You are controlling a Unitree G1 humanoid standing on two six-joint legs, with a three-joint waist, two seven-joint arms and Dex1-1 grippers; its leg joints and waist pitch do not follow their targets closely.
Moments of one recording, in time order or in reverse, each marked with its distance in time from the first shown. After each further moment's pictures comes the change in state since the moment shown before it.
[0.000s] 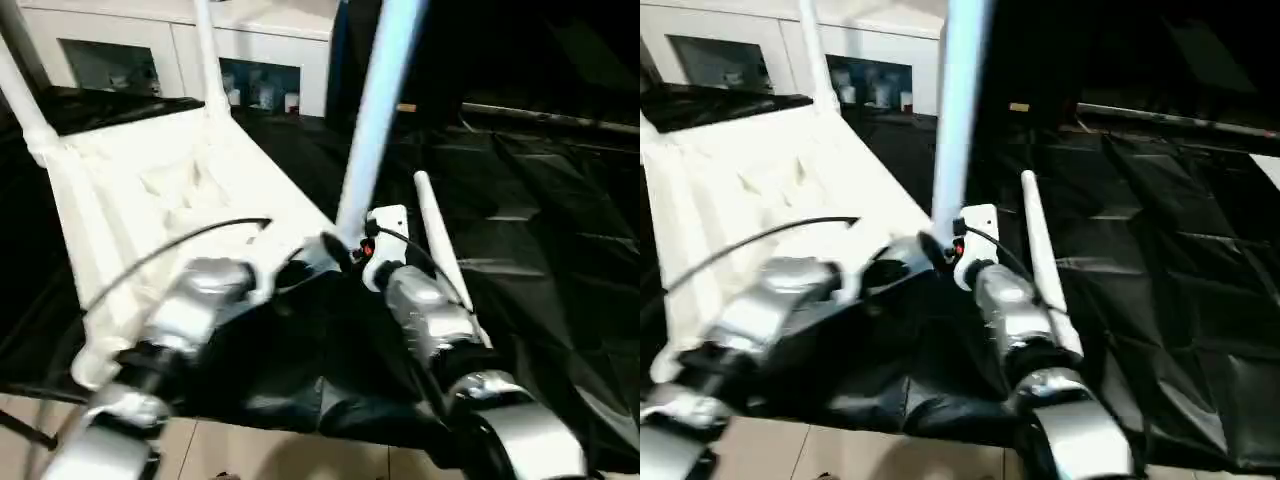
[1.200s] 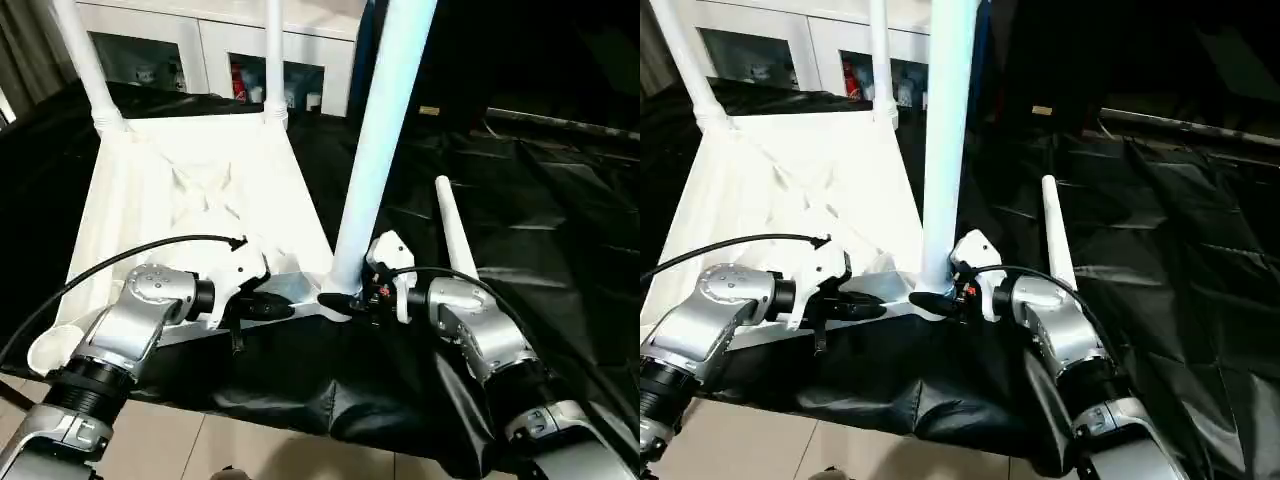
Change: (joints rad) left arm 0.085 0.132 -0.013 -0.098 -0.085 -0.032 -0.315; right arm 0.139 -0.144 0.150 -0.266 -0.020 0.119 0.337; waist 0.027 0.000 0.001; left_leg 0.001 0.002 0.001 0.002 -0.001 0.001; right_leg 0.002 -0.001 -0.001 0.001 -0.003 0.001
